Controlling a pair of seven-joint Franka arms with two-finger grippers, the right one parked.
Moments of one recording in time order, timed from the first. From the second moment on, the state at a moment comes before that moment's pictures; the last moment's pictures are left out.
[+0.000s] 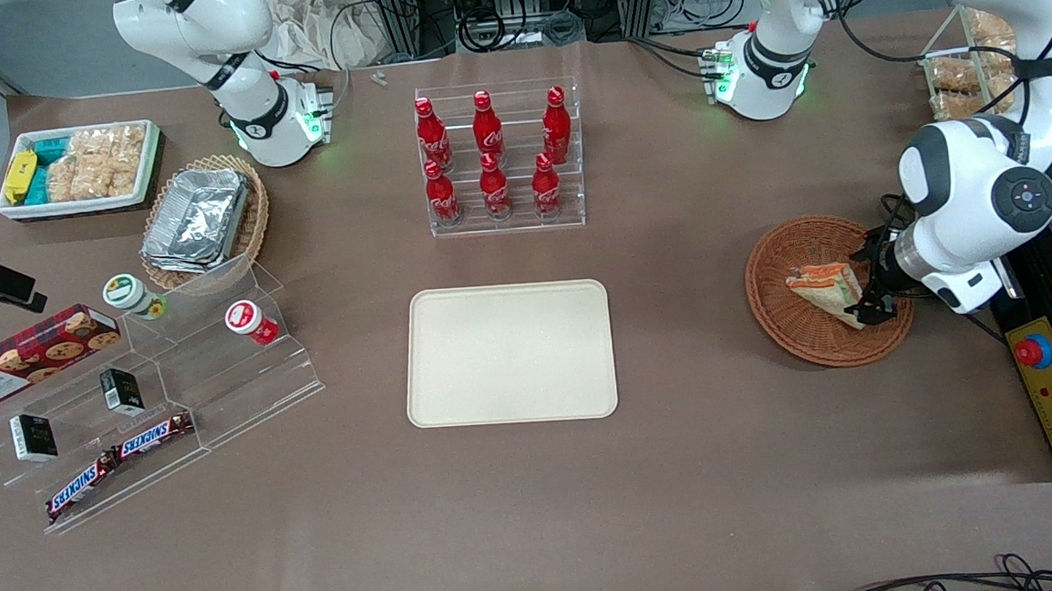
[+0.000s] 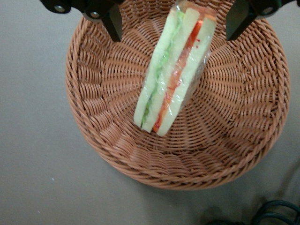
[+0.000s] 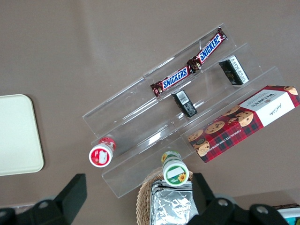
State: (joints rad) arm 0.02 0.16 0.03 -2.22 0.00 2.28 -1.27
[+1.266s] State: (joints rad) arm 0.02 0.21 0.02 -2.30 0.00 2.40 -1.30
